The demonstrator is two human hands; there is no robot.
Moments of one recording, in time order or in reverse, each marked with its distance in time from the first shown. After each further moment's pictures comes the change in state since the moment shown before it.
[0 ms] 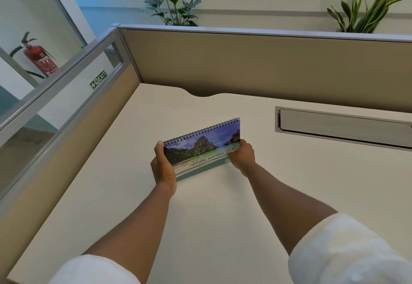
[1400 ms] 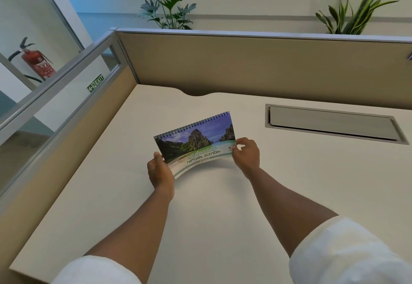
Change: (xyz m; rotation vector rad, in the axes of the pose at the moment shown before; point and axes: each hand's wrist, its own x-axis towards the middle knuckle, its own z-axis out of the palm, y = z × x) left_hand -0.030 -0.017 -0.015 0.219 0.141 -0.023; right_hand -0.037 0.027 -0.030 0.150 0.159 -0.101
